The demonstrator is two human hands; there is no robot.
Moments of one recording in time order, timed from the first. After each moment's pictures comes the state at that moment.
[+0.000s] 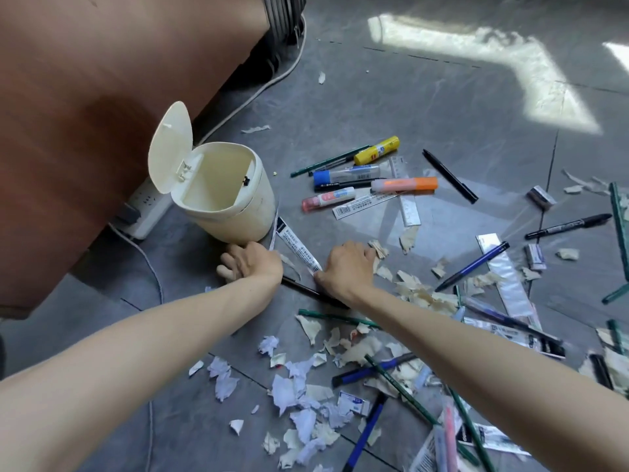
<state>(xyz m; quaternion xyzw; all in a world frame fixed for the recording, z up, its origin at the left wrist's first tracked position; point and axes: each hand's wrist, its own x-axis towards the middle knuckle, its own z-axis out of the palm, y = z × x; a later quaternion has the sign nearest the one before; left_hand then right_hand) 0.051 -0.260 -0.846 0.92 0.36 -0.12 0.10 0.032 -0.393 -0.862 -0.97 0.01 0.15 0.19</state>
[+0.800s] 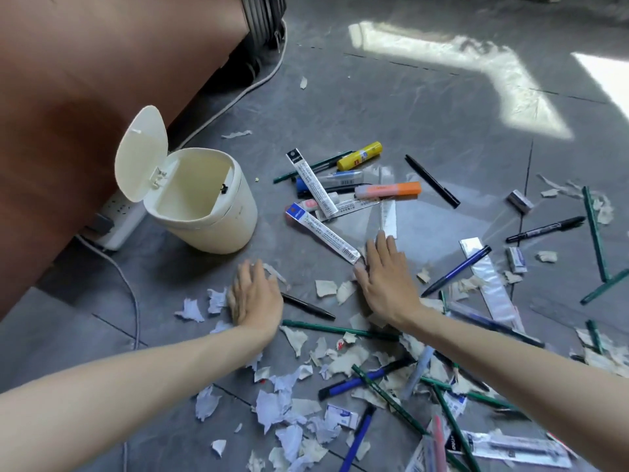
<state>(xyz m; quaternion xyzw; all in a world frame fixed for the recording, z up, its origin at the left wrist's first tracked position) 0.008 -0.270 -0.868 0.95 0.20 -0.12 0.19 0.013 -0.479 -0.881 -0.96 0.00 0.17 0.21</state>
